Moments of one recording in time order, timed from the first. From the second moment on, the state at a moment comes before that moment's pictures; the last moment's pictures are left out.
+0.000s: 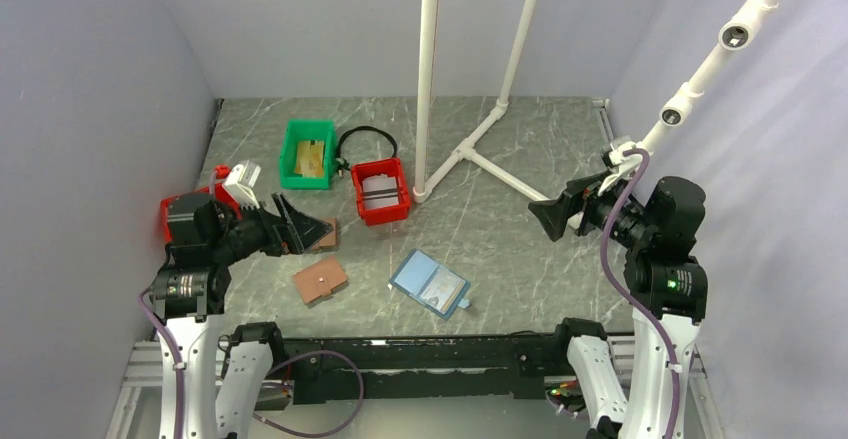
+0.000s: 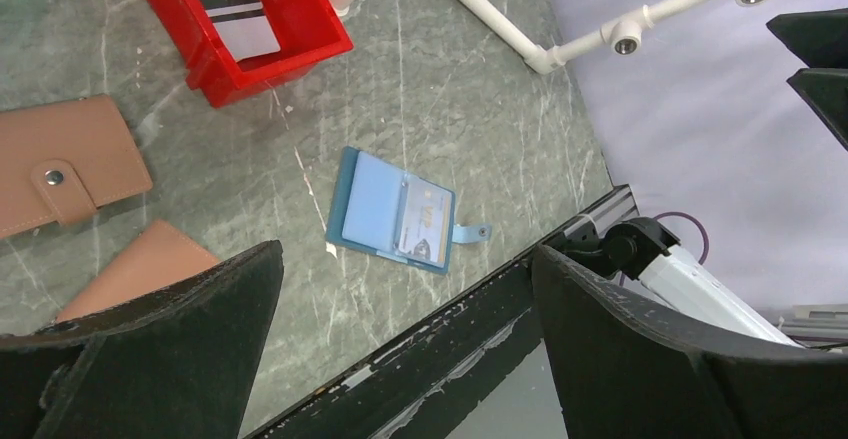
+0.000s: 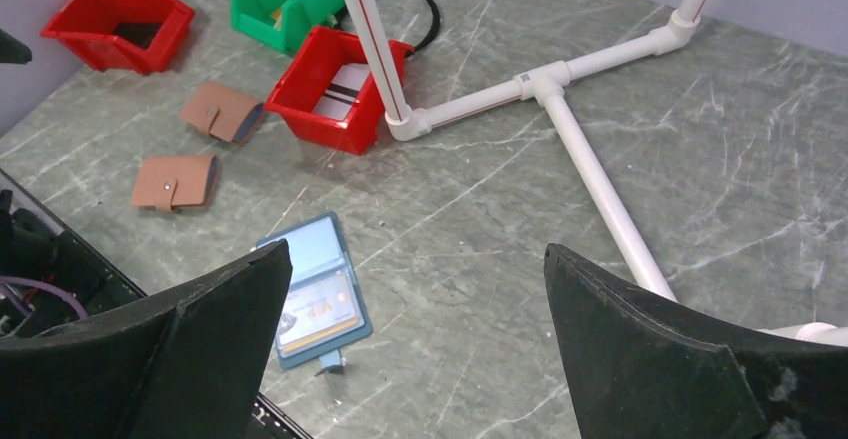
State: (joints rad) left arm 0.11 0.61 0.92 -0.79 0.79 -0.38; right arm -0.17 0.68 1.14 -0.79 -0.76 -0.09
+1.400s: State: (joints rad) left arm -0.66 1.28 0.87 -0.90 -0.27 -0.73; right arm -0.11 0.96 0.86 -0.73 -1.07 -0.54
